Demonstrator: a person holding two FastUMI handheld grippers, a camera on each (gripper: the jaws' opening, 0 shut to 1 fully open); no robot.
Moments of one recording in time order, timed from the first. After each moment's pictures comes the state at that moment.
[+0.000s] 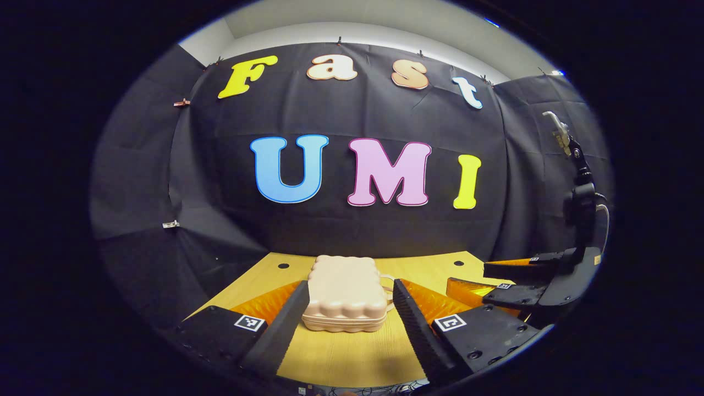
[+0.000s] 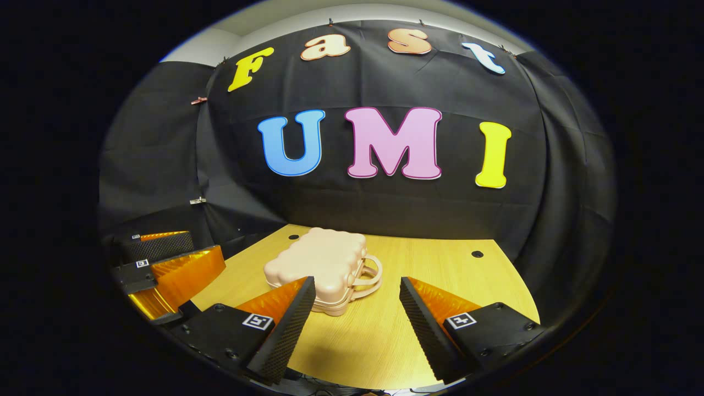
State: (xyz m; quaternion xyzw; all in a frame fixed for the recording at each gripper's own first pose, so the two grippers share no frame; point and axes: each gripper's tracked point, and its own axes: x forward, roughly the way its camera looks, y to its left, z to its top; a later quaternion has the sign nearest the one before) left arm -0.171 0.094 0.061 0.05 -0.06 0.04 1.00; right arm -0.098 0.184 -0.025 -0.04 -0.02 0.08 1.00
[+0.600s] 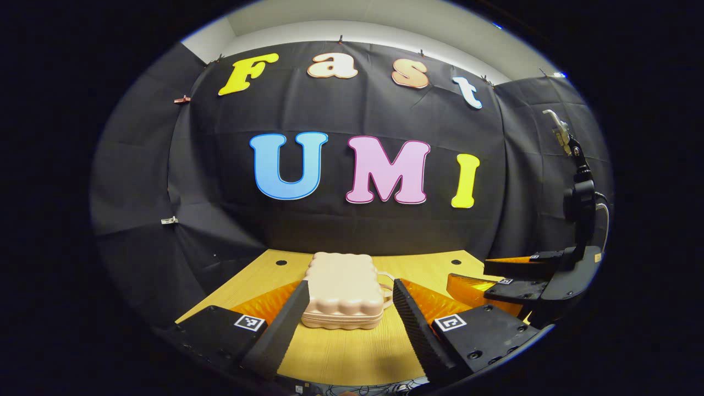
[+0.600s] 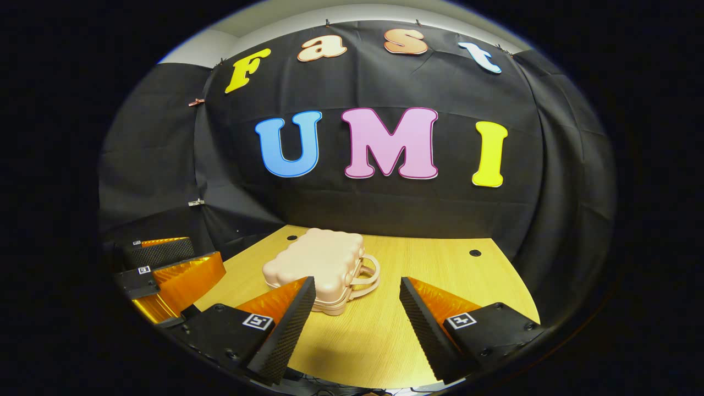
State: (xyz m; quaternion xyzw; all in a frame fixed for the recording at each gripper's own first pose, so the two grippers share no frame) left arm -0.170 0.084 0.057 0.05 -0.05 0.03 1.00; right arm -0.101 0.172 -0.026 -0.03 -0.02 0.07 1.00
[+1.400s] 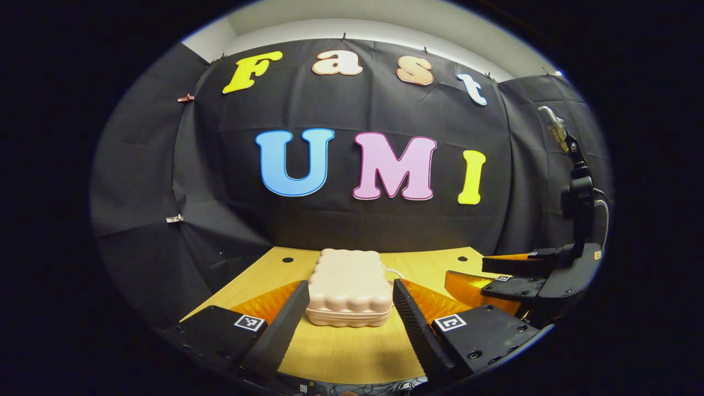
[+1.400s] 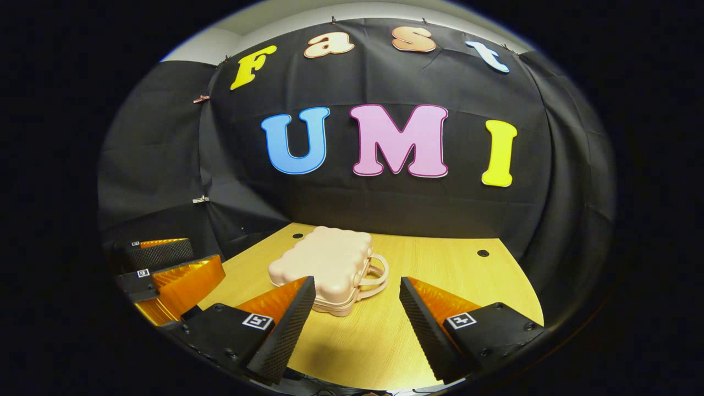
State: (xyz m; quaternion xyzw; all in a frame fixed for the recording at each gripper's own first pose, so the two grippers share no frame) left arm -0.172 0.103 0.054 0.04 -0.05 0.05 1.00; right arm -0.090 0.191 -0.027 -0.04 -0.01 0.08 1.00
